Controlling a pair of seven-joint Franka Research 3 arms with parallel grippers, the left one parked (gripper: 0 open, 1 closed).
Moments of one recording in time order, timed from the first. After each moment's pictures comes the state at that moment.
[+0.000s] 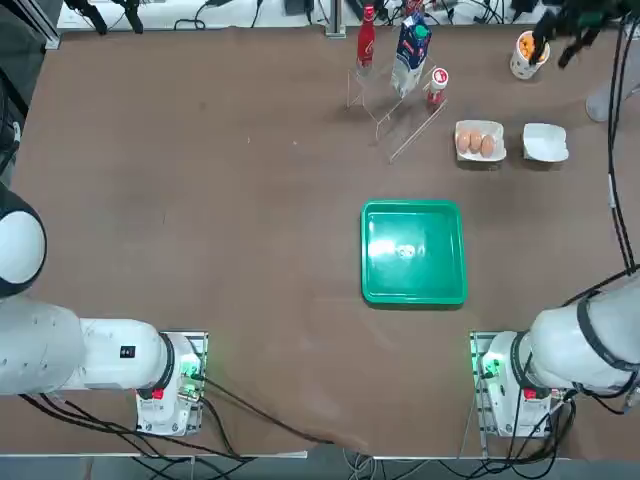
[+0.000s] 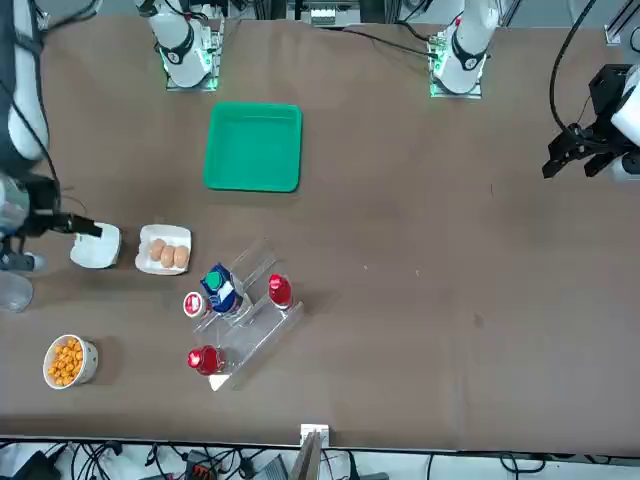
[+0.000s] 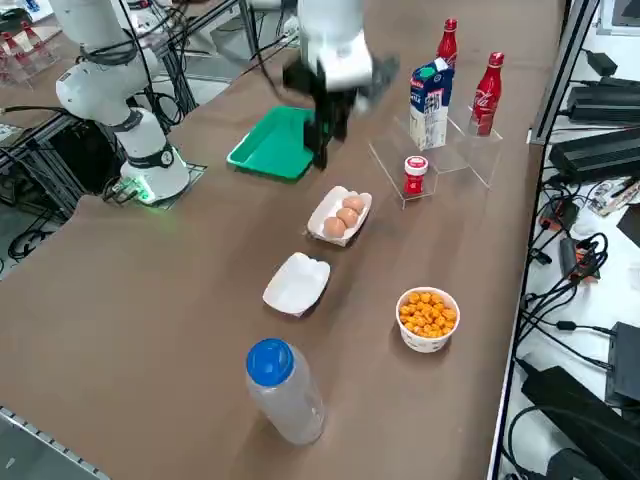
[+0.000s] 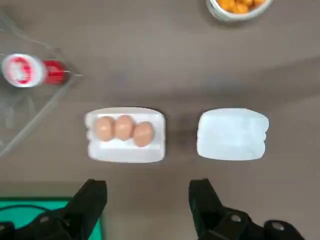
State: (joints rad) arm -0.12 0.24 0.03 -1.57 0.02 1.72 -0.05
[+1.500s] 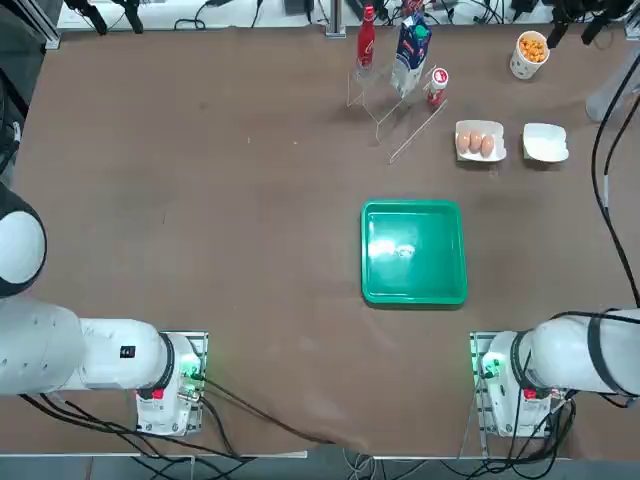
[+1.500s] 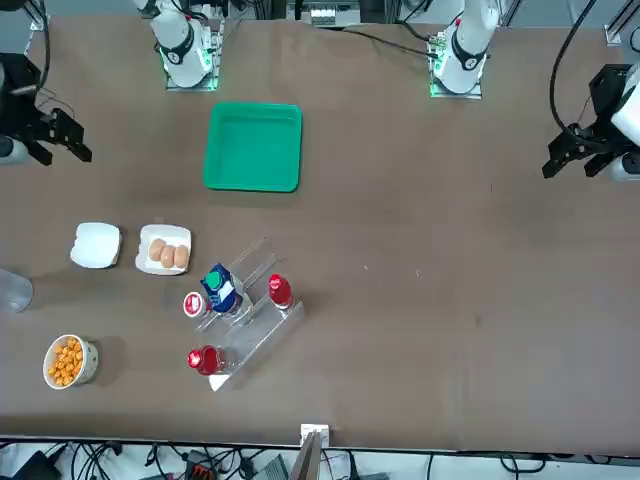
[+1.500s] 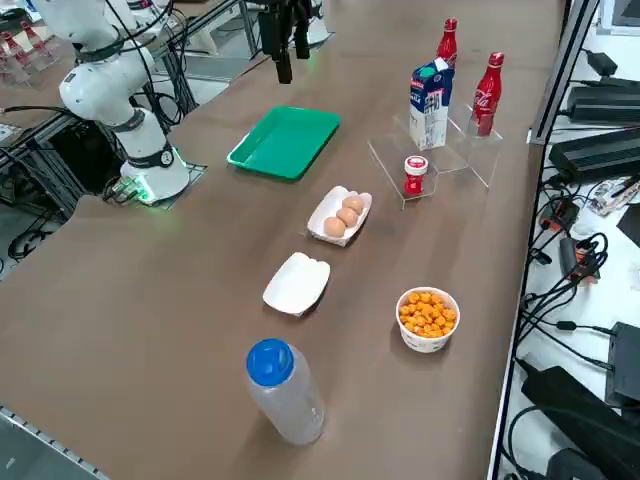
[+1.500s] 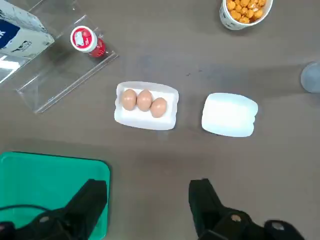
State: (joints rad) arm 0.05 -0.09 -0.09 -1.75 -0.01 1.65 -0.10
